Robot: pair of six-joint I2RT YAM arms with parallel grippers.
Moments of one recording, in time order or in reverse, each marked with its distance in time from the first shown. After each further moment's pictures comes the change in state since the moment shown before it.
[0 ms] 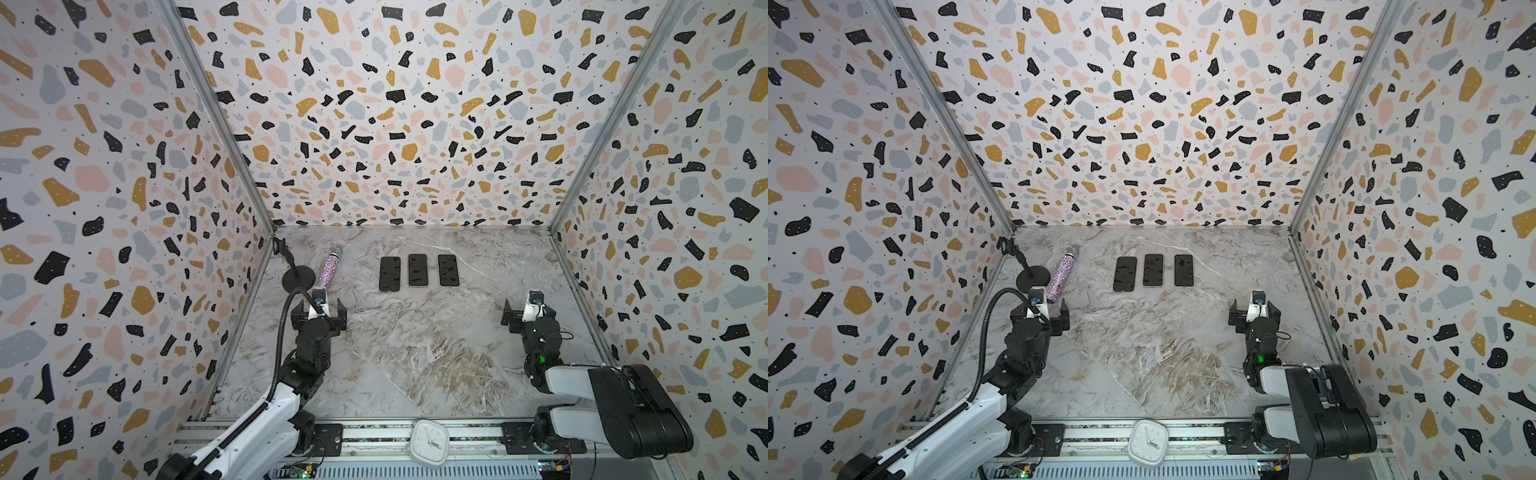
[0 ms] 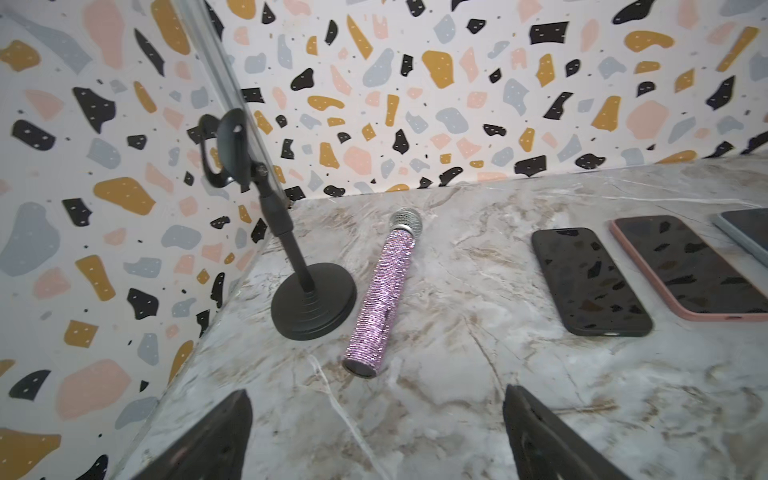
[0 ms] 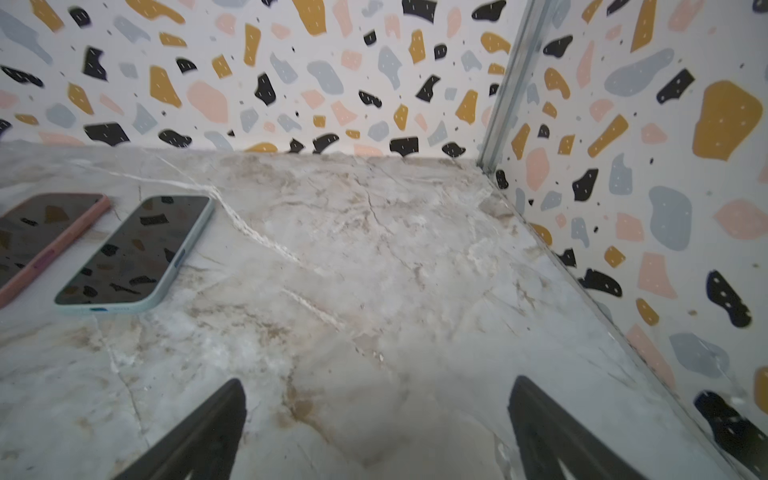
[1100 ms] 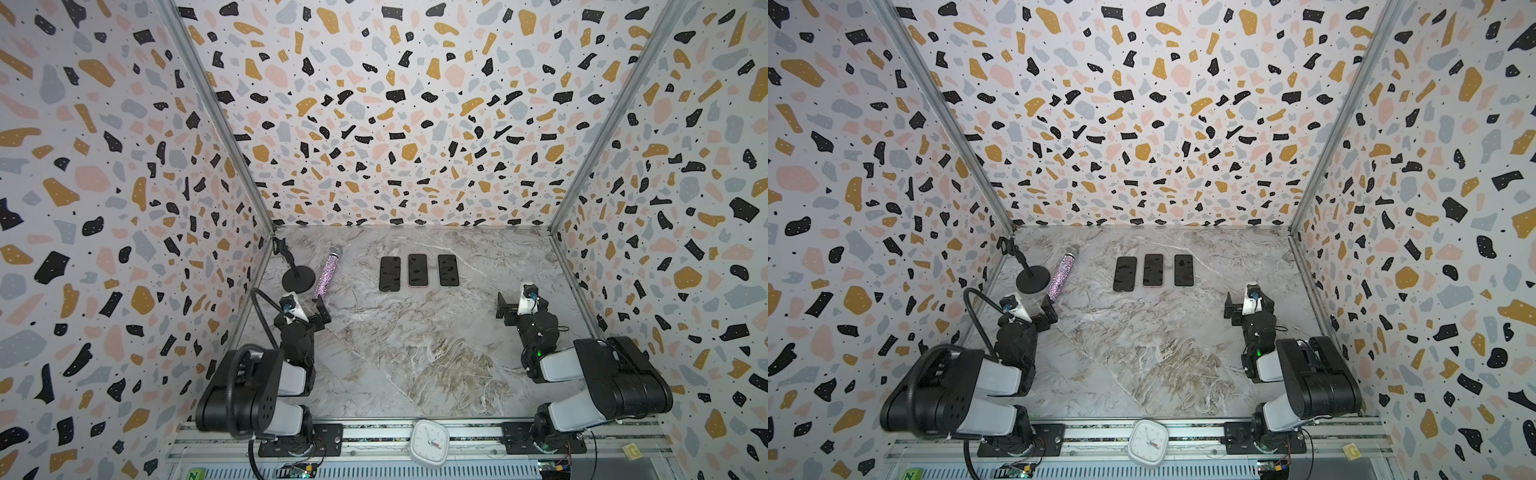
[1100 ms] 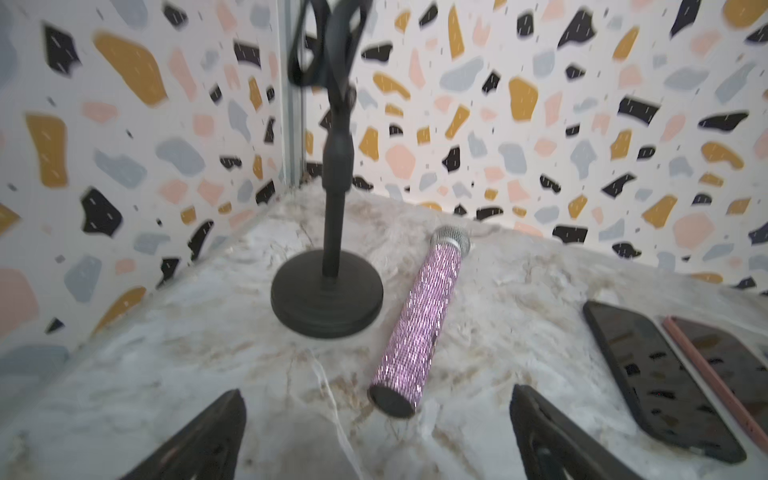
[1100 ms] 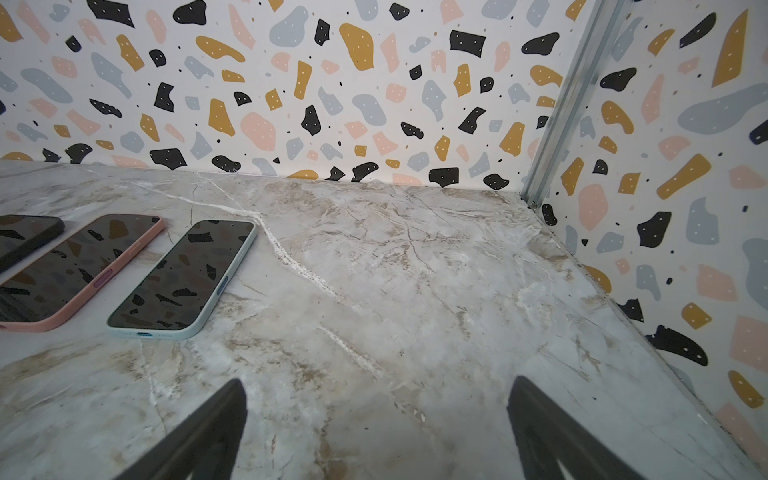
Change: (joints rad) left arm 0.354 0.551 -0.154 0.895 0.310 -0.204; right arm -0.013 0.165 0.048 0.174 -0.115 -0.025
